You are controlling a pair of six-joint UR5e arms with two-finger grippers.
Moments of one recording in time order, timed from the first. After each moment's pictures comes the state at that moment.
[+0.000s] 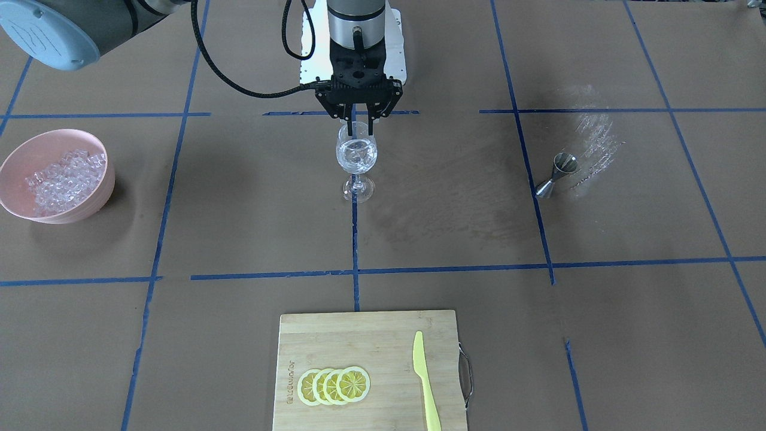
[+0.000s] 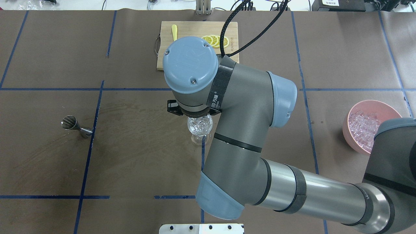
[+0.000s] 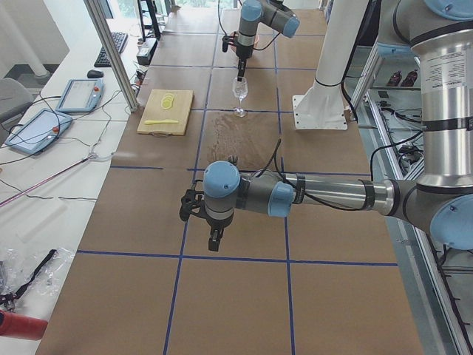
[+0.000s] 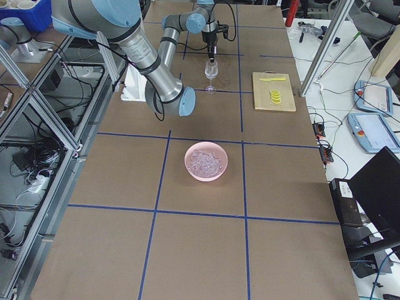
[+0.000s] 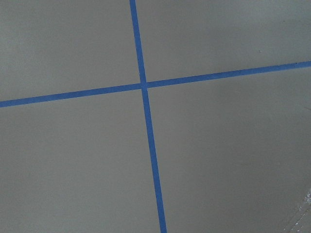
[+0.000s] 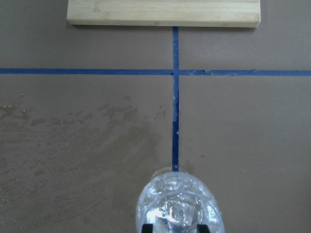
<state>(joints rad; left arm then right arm) -1.55 -1.41 -1.79 -1.68 -2.39 0.00 0.47 -0.62 1.79 -1.97 1.75 1.23</state>
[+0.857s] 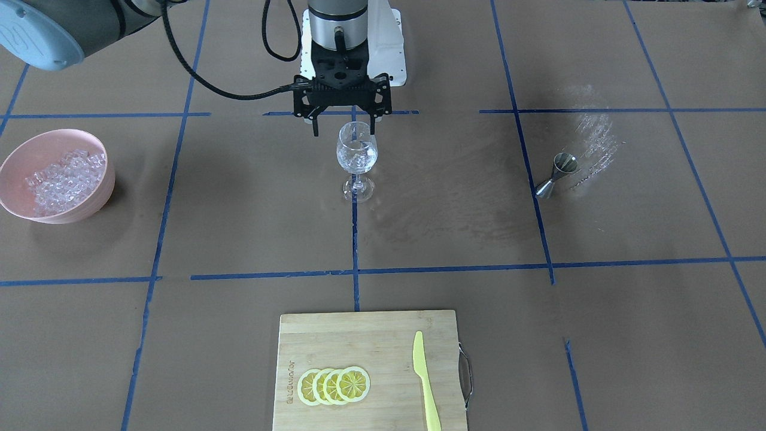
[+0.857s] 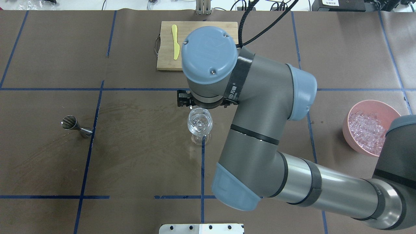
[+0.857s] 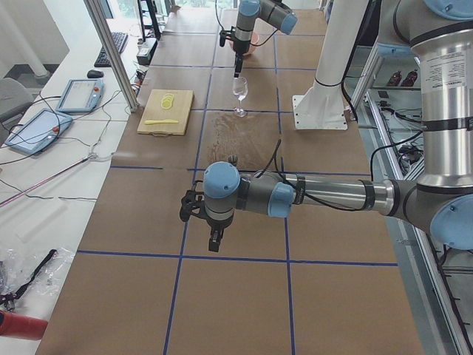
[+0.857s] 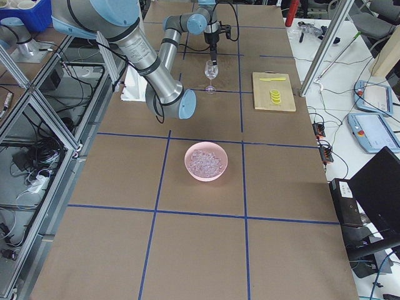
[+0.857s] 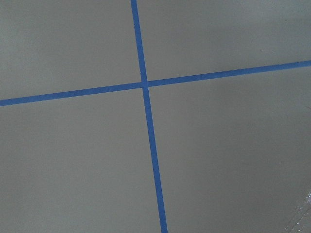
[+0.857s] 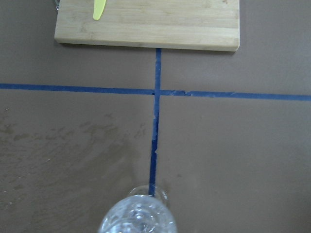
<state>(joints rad) -1.55 -1.41 -1.79 -1.68 -2.39 0.00 0.54 -0.70 1.87 -1.97 1.75 1.14</state>
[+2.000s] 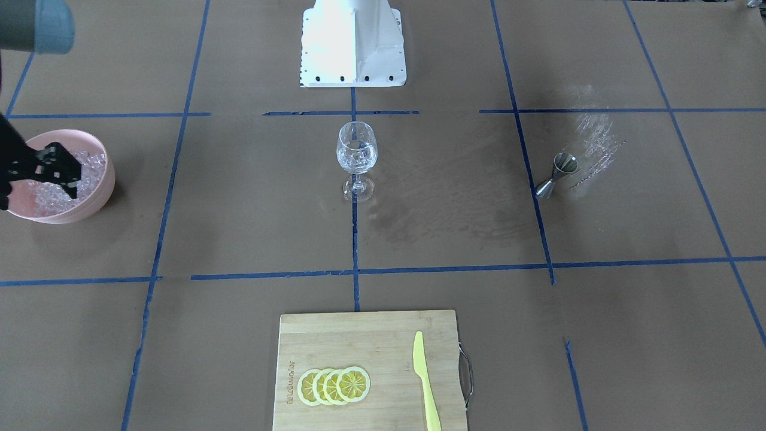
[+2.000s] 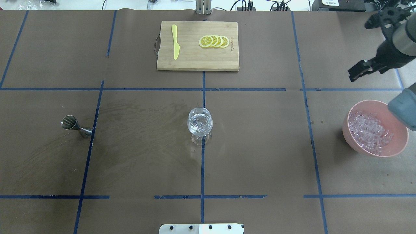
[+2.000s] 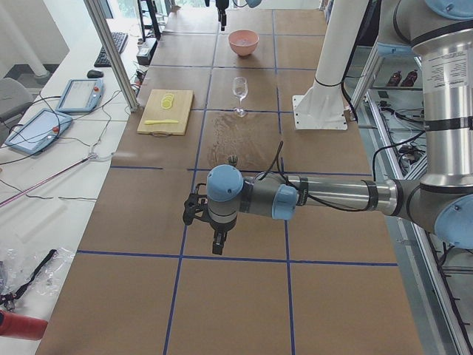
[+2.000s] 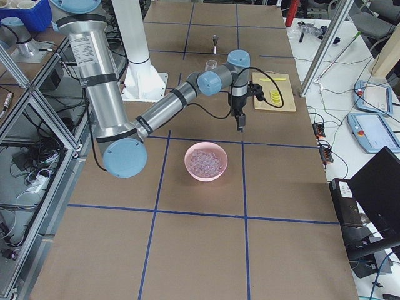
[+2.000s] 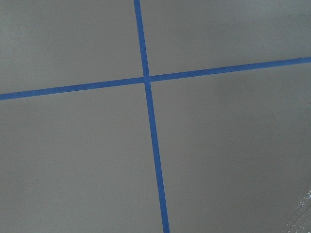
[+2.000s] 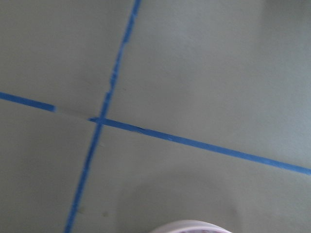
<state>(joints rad) -1.55 -1.39 -1.79 -1.68 -2.39 0.00 1.12 -1.42 1.95 -1.68 2.11 0.37</state>
